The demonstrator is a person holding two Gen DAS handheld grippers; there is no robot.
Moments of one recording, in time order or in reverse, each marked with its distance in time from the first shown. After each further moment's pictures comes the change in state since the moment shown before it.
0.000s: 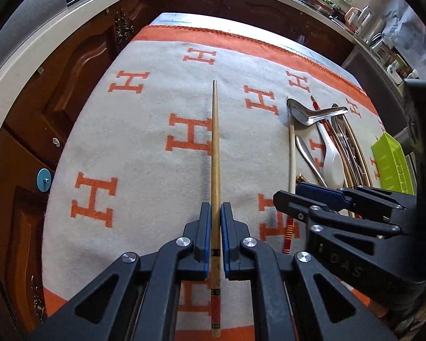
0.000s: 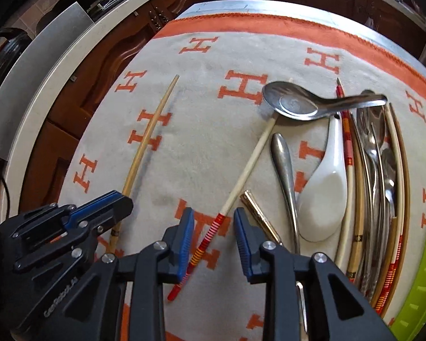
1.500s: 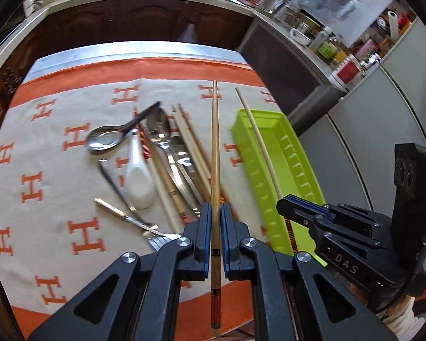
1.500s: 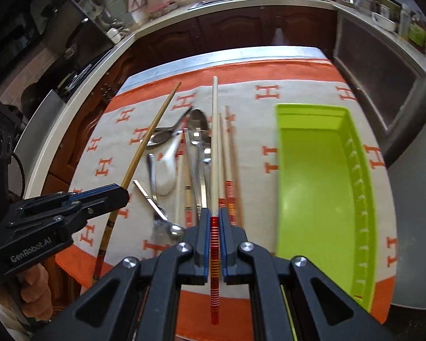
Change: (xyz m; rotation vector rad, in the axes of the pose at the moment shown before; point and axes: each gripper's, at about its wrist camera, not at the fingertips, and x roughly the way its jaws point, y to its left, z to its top) left arm -0.043 -0.202 0.007 0.284 0.064 -0.318; right arm -0.150 -0.169 -0.114 0.326 -0.230 -0.054
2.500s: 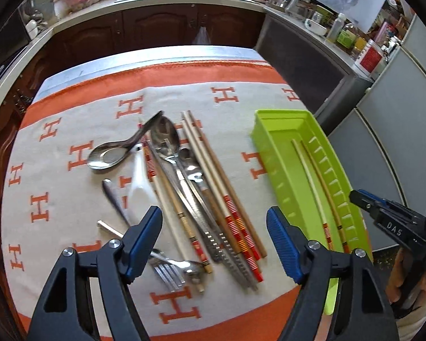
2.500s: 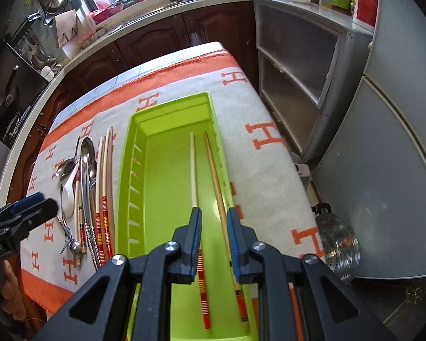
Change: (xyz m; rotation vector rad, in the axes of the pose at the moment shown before) left arm 0.028 -0.003 0.007 0.025 -0.026 0.220; right arm 0.002 -0.114 -0.011 0.185 -0.057 -0.191
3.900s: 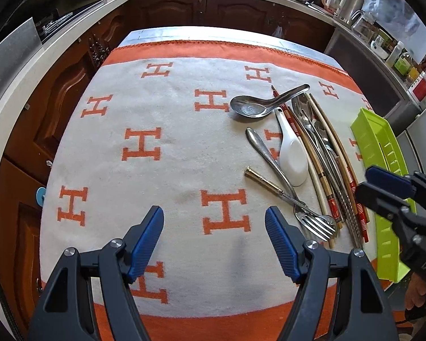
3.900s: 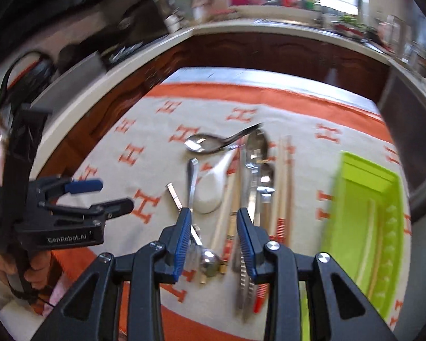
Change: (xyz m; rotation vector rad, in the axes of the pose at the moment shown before) left arm -0.013 0.144 -0.066 -0.183 0.001 0.158; right arm 0.010 0.227 -0.027 -0.595 0.002 0.327
